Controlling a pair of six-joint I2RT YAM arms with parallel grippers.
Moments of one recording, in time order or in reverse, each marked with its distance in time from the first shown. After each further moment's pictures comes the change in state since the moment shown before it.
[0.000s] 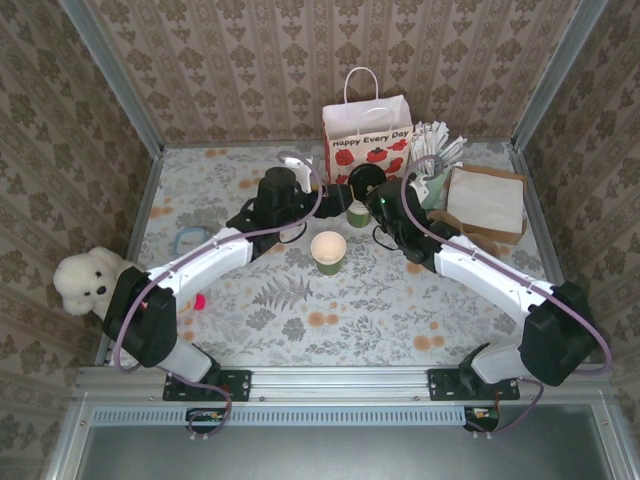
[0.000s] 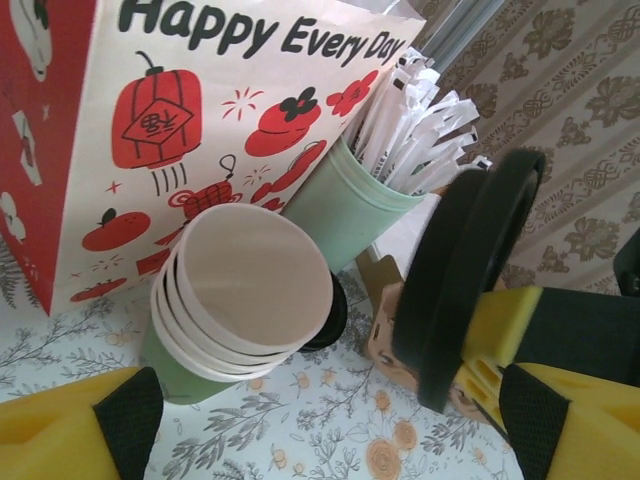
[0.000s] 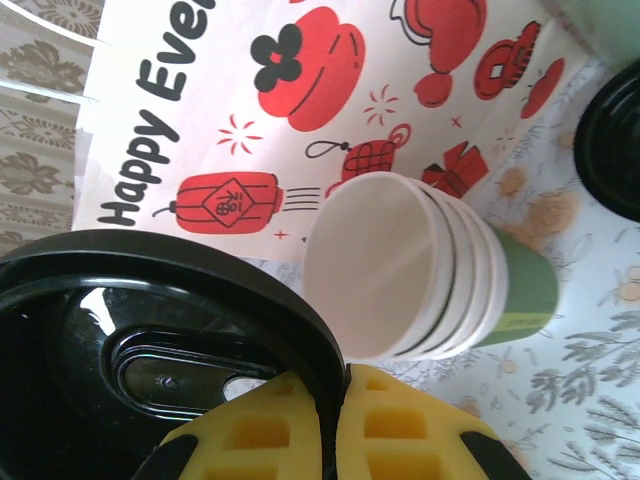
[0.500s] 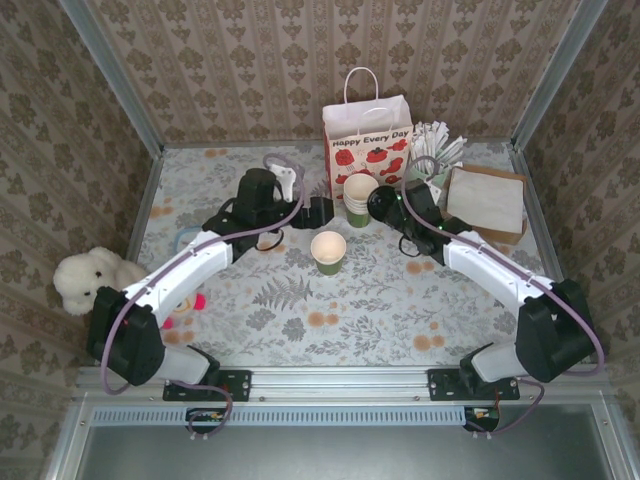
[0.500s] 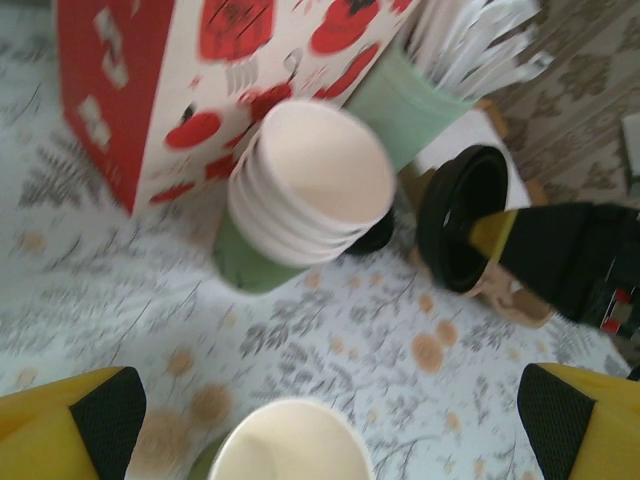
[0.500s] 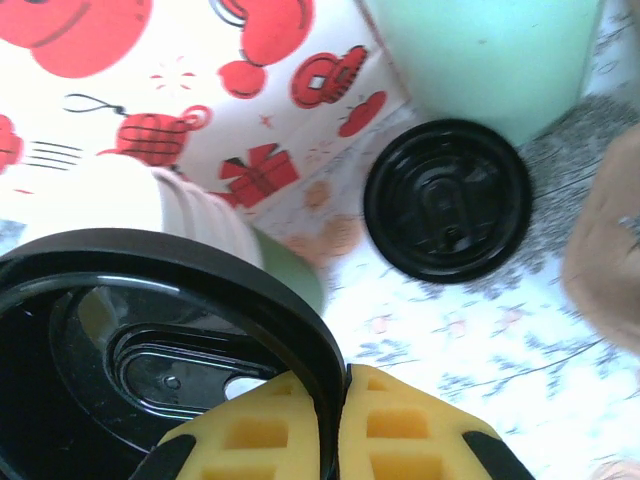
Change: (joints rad) left arm 0.084 -0.121 -0.031 -0.251 0.106 0.116; right arm -0.141 -0.004 -0.051 -0.181 -0.089 -0.342
